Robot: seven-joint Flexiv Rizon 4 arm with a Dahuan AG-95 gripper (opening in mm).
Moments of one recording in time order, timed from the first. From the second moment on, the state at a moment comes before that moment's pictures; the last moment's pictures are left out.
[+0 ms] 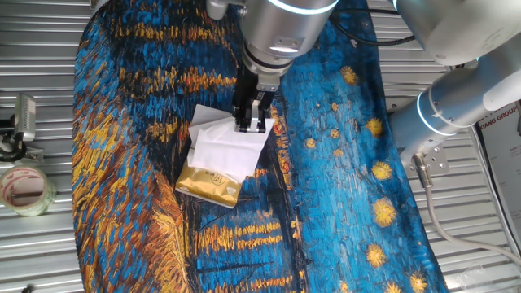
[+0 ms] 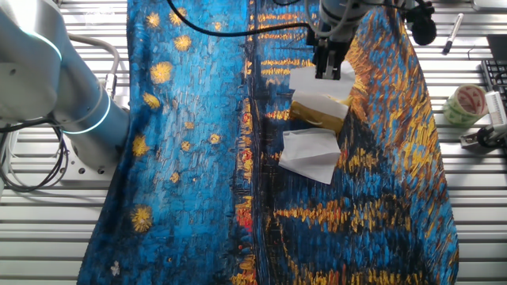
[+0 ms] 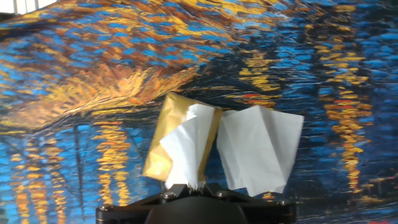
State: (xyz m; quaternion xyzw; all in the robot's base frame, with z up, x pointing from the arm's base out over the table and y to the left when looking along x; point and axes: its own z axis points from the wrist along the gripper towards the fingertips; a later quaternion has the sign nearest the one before) arm 0.490 0.041 0.215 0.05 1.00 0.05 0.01
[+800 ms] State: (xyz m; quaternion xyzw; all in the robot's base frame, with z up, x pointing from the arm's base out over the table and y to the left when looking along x) arm 0.487 0.018 0.209 0.04 1.00 0.05 0.01
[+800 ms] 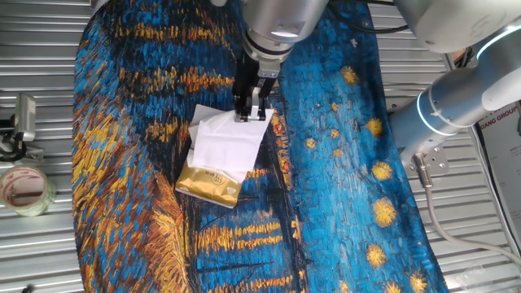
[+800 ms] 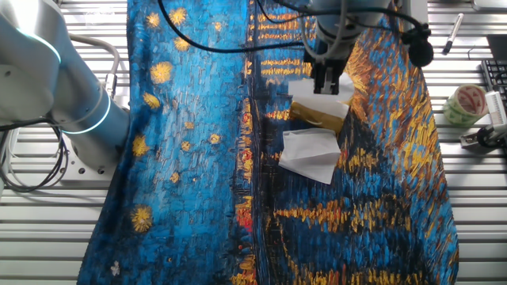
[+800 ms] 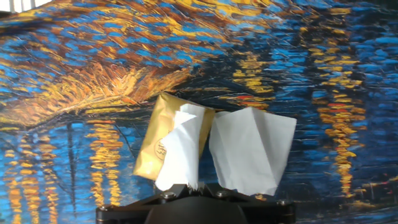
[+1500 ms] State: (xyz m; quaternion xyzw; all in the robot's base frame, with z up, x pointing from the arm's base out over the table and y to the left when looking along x) arm 0.488 -0.006 0.215 0.02 1.00 0.07 0.01
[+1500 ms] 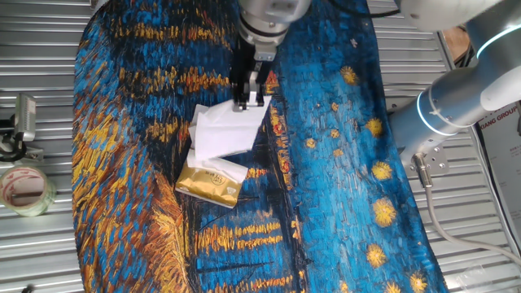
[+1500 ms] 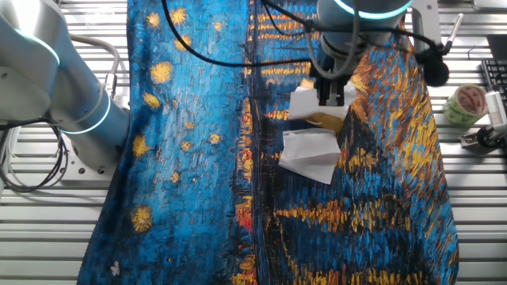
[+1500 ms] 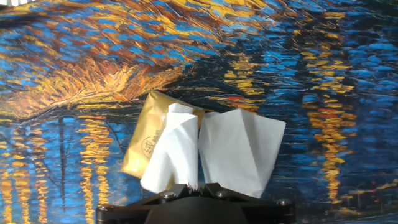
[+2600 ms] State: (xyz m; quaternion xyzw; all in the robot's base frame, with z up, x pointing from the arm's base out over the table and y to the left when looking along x) arm 0.489 -0.020 0.211 0.01 1.00 0.07 0.01
